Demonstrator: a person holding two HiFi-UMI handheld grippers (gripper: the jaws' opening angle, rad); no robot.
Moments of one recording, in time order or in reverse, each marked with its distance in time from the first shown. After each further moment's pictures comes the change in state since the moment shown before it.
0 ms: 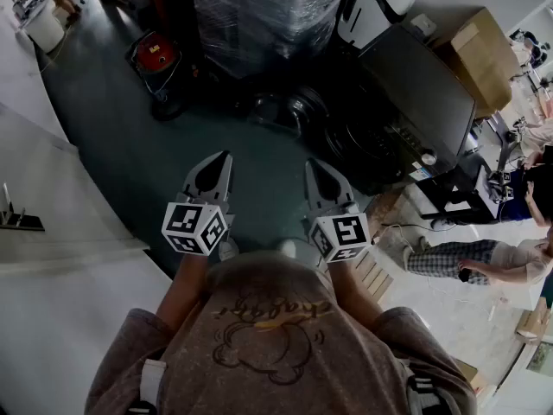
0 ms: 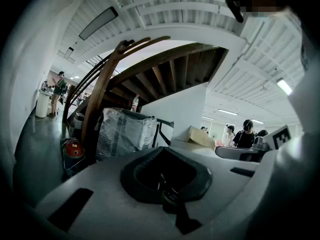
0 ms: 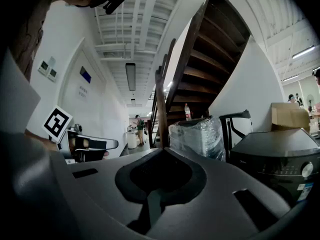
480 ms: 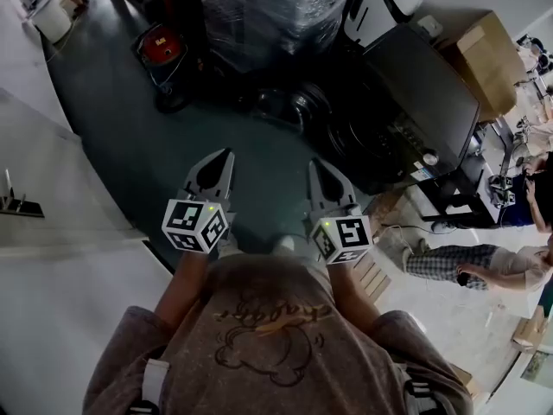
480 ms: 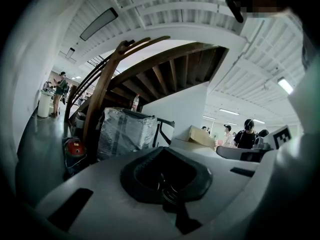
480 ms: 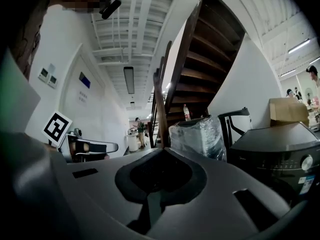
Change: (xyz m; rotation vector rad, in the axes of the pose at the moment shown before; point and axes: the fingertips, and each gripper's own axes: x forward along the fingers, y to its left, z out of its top) left arm -0.006 -0.014 -0.004 -0.002 0.005 0.017; right arm -0.017 -0.006 0.001 0.048 -0.020 0.006
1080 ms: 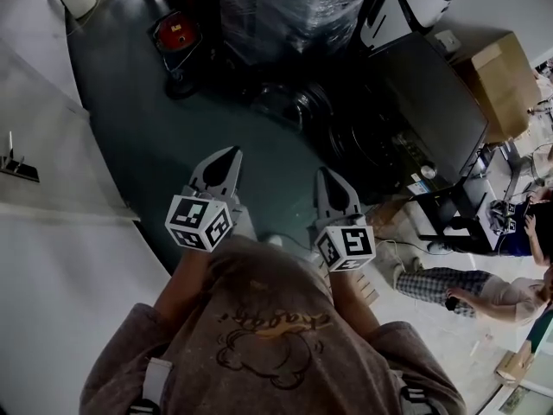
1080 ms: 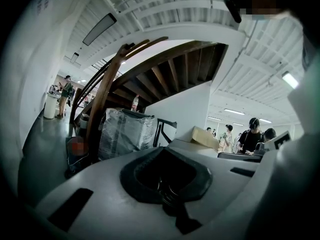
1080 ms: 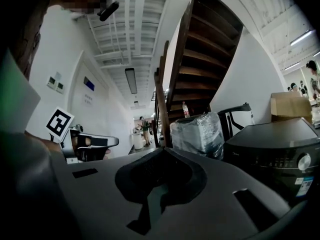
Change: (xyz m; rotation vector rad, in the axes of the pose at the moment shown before) left arm 0.012 -0.063 -0.022 -0.009 -0.023 0.066; right arm -0.046 -0.057 -0.020 0.026 0.025 0.063
